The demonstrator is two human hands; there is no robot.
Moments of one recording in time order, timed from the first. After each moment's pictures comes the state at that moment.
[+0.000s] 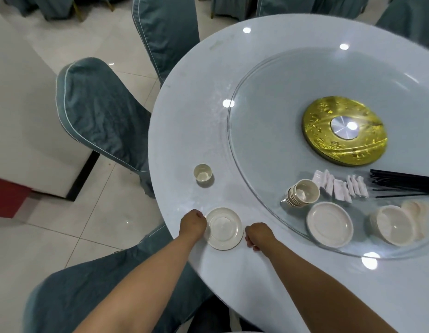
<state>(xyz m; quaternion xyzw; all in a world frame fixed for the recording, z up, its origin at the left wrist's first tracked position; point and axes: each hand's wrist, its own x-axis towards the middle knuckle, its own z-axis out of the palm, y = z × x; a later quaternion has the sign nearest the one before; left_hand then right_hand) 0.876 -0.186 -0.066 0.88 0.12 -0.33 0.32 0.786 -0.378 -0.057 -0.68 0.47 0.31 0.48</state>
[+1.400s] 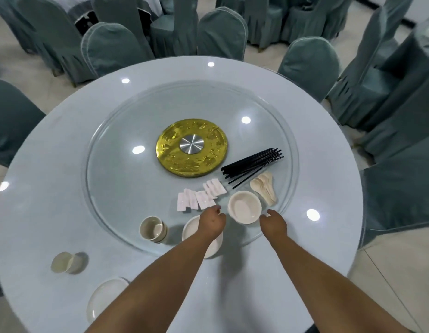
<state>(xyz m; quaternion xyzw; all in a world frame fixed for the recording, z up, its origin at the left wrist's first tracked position) 0.734 -0.599 0.020 0.84 -0.24 -0.40 0.28 0.576 -0.704 0.009 -0.59 0.66 -0.02 0.45</state>
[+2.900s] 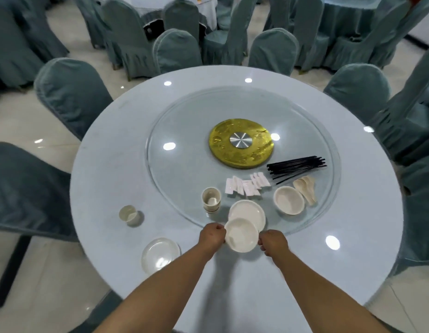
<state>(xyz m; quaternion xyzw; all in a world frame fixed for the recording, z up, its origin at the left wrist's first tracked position) 0.760 -0.398 0.022 0.80 -0.06 -0.45 0.39 0.621 -0.539 0.020 -0.58 0.61 0.03 0.54</state>
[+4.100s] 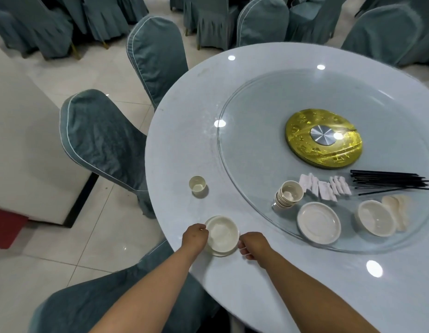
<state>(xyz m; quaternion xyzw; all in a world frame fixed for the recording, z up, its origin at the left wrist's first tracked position) 0.851 -0.184 -0.029 0.82 0.13 -0.39 0.39 0.760 -0.361 -0.028 -0.61 0.49 0.25 0.58</state>
